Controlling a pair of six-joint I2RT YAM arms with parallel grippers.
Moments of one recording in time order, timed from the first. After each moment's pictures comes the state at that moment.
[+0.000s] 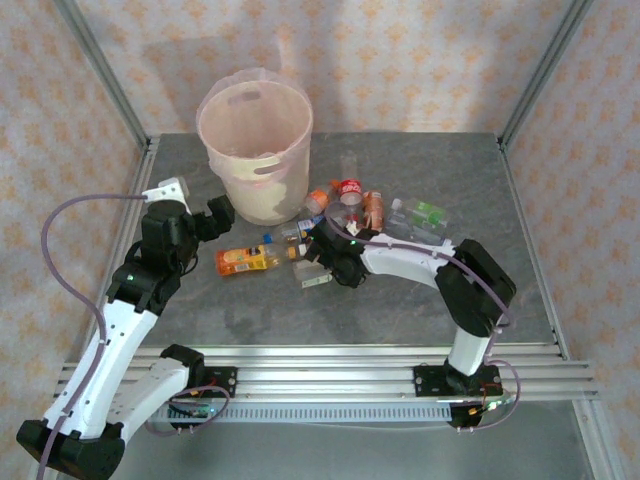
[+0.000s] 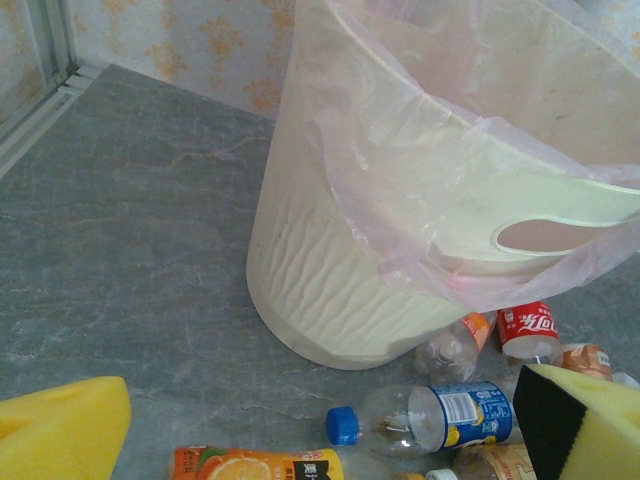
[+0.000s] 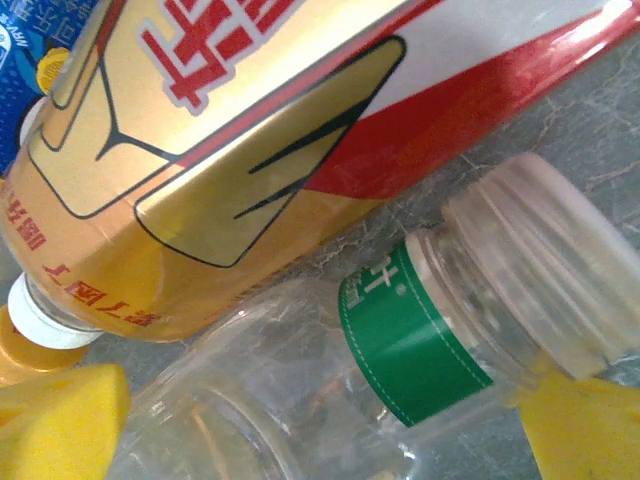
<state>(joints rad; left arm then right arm) -0.24 0.82 0.94 -0.56 -0.25 -0.49 0.85 1.76 1.14 -0.52 0.13 1.30</state>
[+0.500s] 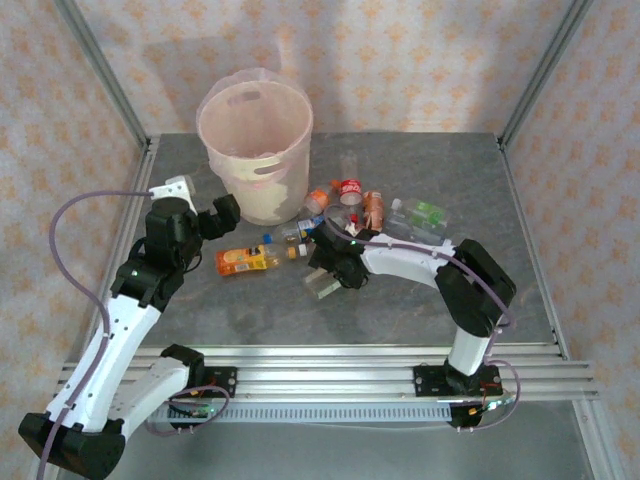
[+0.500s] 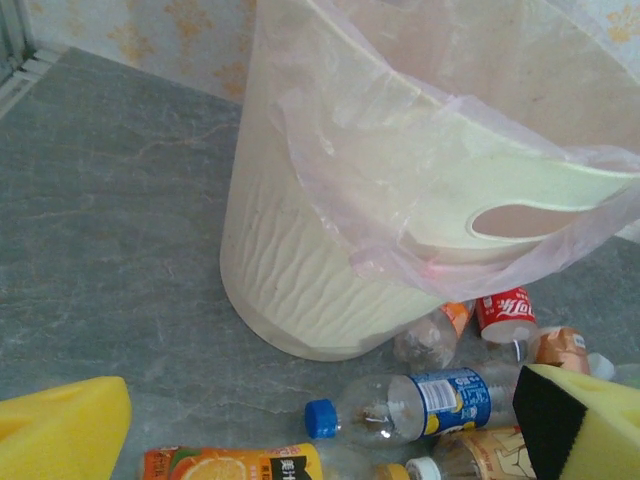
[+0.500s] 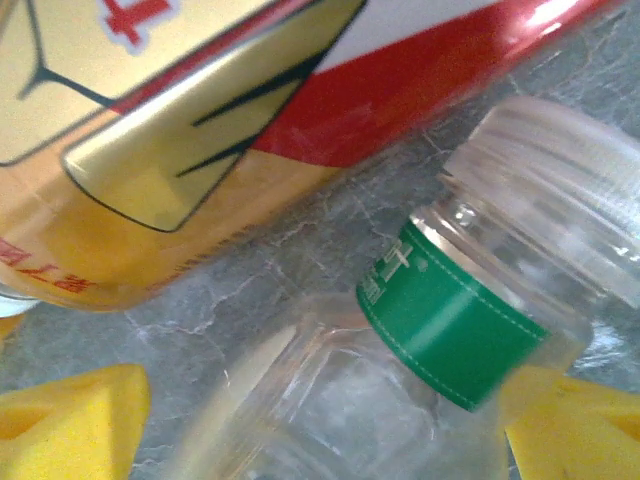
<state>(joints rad) -0.24 0.85 0.93 -0.52 -0.20 -0.49 0.85 1.76 1.14 -0.58 0.11 1.21</state>
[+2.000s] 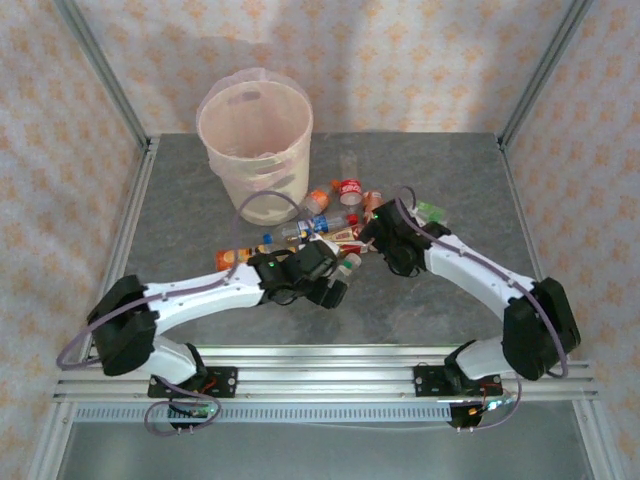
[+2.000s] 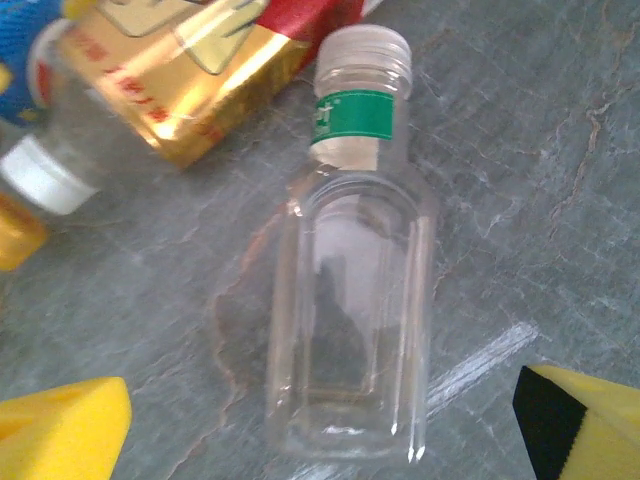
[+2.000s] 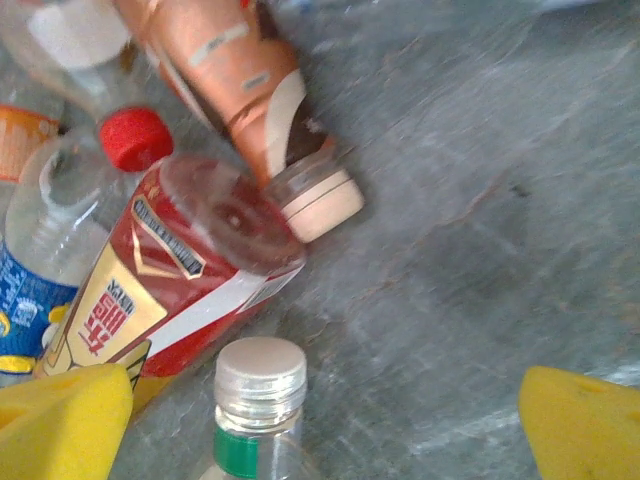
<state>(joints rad) -0.95 1.49 1.01 -0.55 -0.19 -0.42 0.55 1.37 0.95 -0.64 0.14 1.15</state>
